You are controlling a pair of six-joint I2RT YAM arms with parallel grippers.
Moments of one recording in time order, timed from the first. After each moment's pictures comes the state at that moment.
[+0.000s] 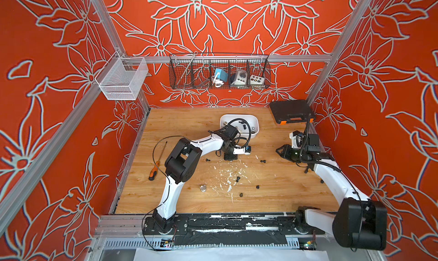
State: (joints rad) left arm -0.60 2.14 1.54 -0.58 0.32 0.96; right arm -0.05 1.19 0.75 -0.46 -0.45 0.30
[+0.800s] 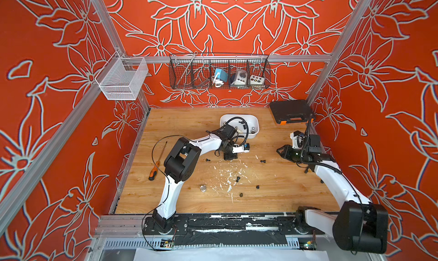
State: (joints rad) left arm -0.58 2.13 1.49 -0.52 0.38 0.86; right arm -0.05 1.16 0.74 -0.46 -0.45 0.30
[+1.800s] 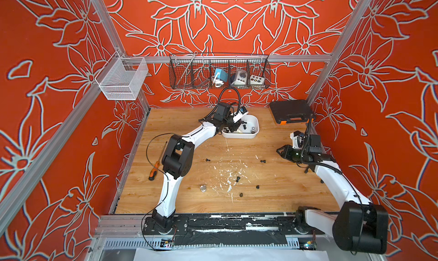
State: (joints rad) left arm -0.47 2.22 1.82 -0.15 0.34 0.46; right arm -0.06 1.16 0.74 -0.46 -0.47 0.30
